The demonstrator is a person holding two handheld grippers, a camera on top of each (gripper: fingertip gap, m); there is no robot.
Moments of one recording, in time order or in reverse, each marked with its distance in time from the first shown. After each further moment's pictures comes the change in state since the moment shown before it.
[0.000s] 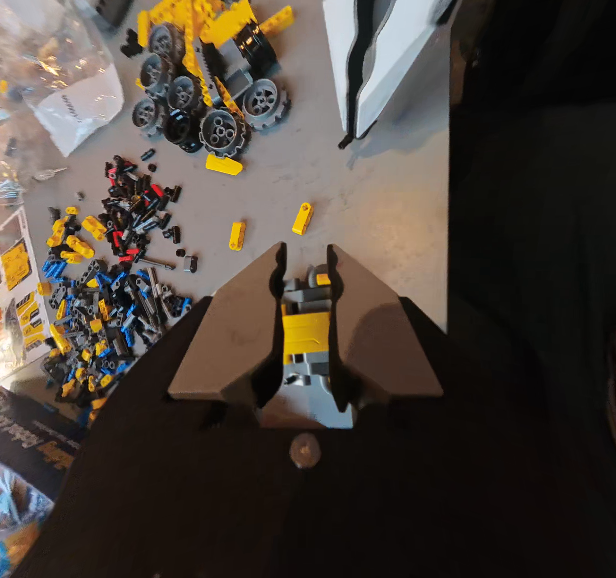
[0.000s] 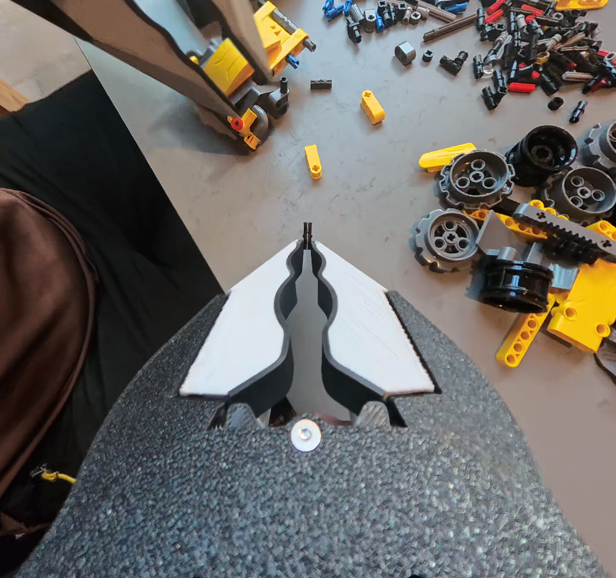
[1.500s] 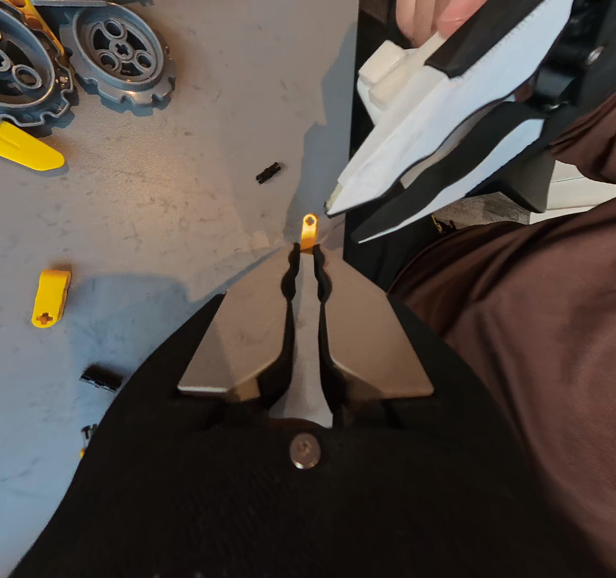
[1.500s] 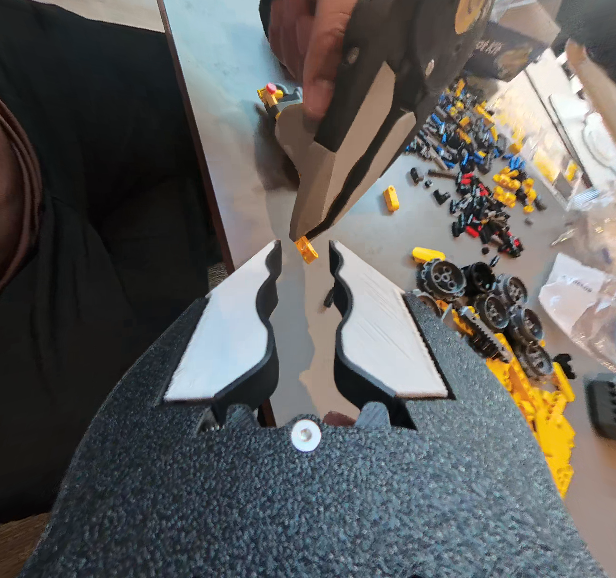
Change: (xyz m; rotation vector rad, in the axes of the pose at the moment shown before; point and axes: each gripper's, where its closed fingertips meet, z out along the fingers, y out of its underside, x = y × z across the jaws) left arm 0.048 -0.030 0.031 -0.110 0.725 -0.507; right arm -0.032 -0.021 -0.011 0.137 0.100 -0.502
